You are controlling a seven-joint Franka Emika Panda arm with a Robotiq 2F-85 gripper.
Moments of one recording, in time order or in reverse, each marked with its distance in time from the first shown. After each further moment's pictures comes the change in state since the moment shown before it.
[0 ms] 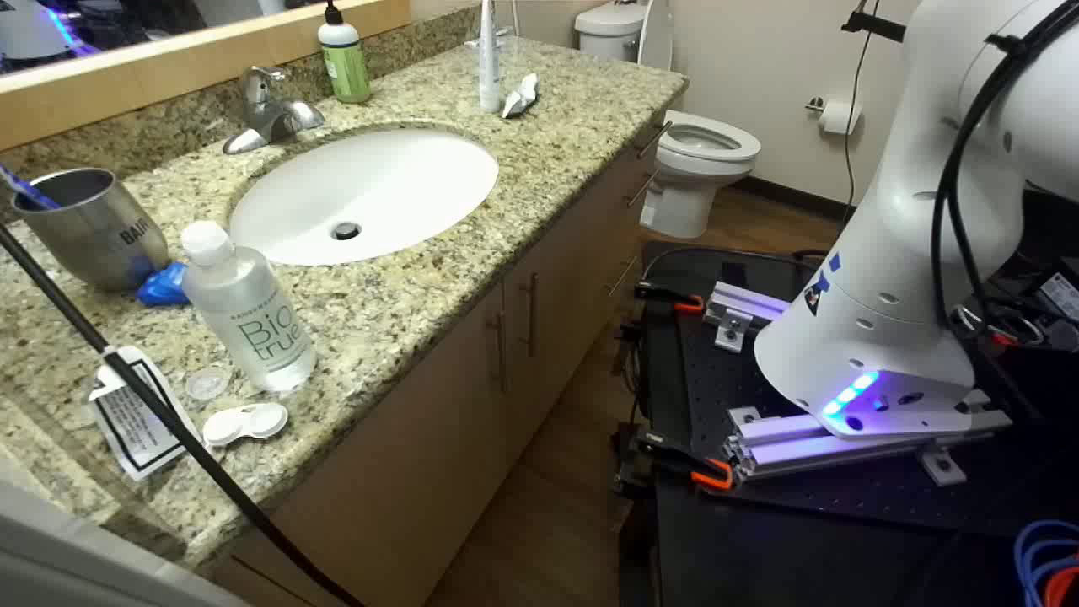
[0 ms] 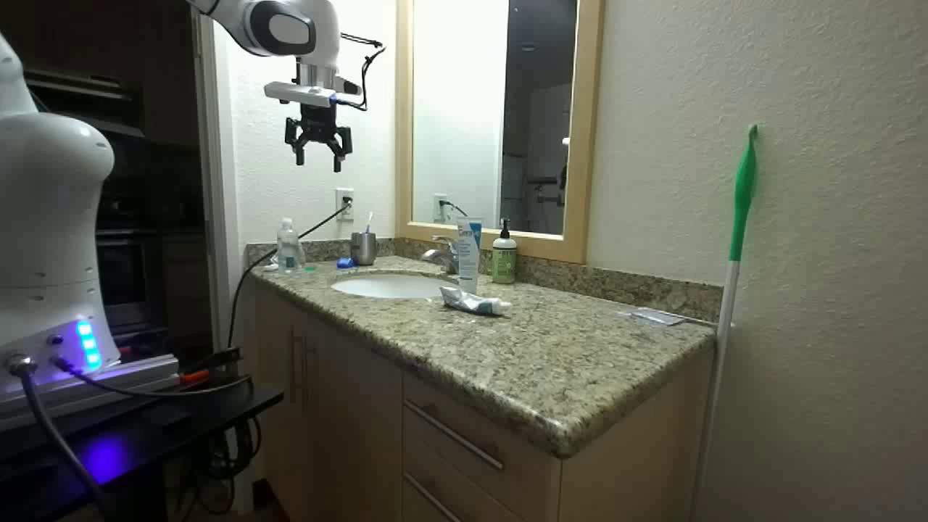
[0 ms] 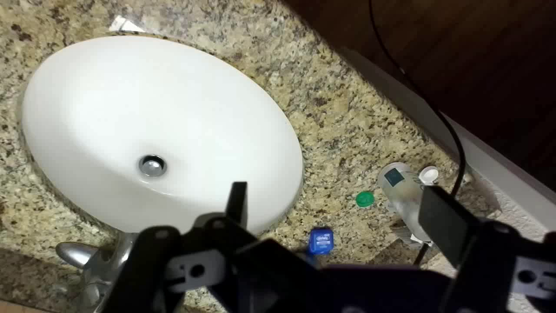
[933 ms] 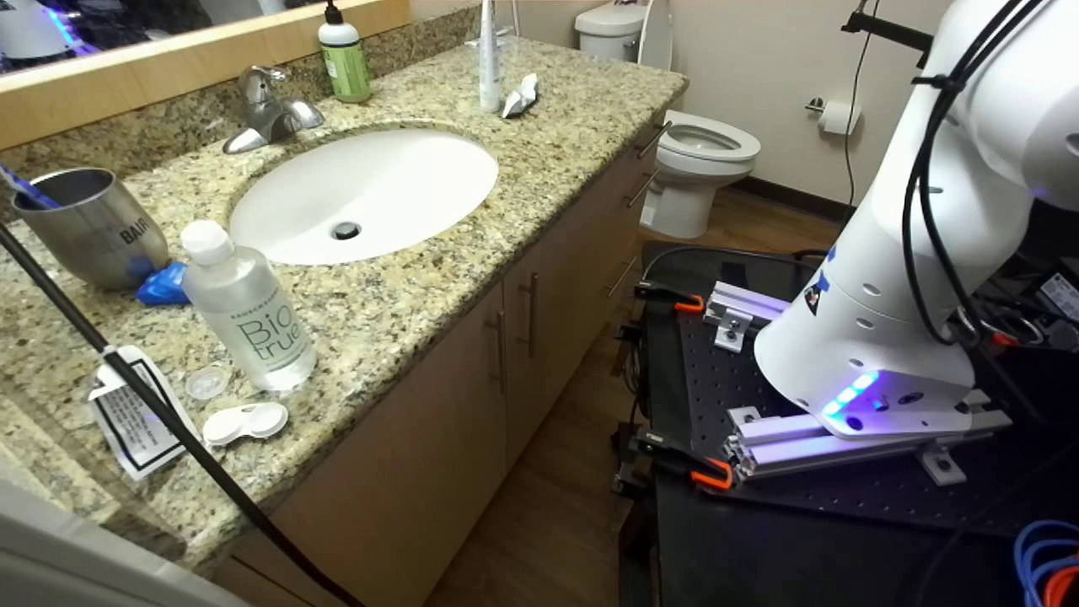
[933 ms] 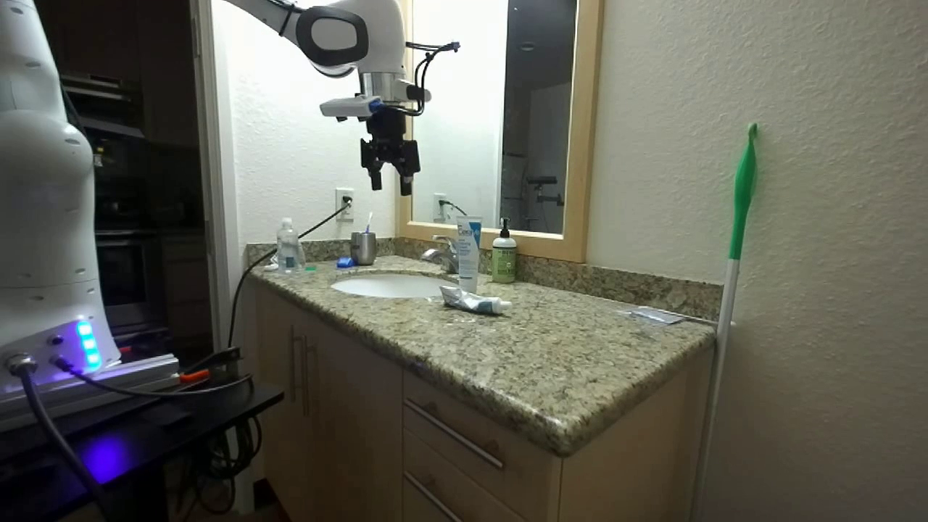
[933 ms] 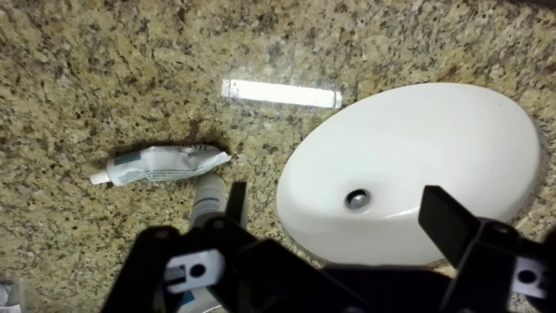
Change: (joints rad) arm -0.260 0.316 -0.178 0.158 0.035 0.147 0.042
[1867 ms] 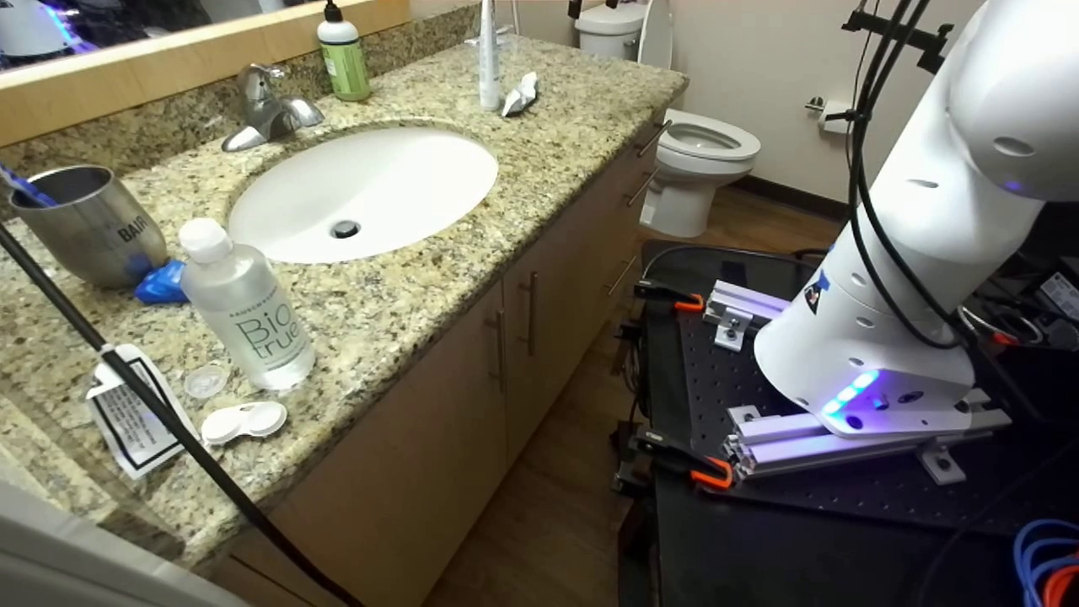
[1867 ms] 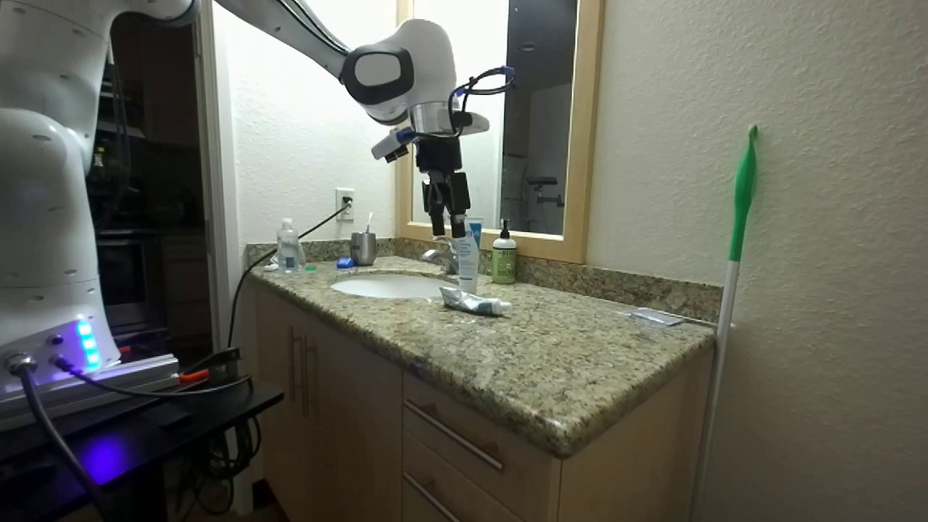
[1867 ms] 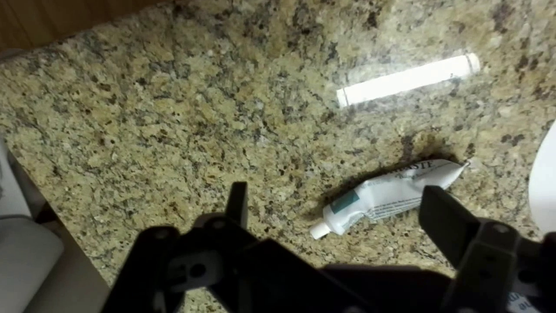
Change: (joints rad) arm -0.235 0.373 0.012 0.182 0.035 0.174 0.181
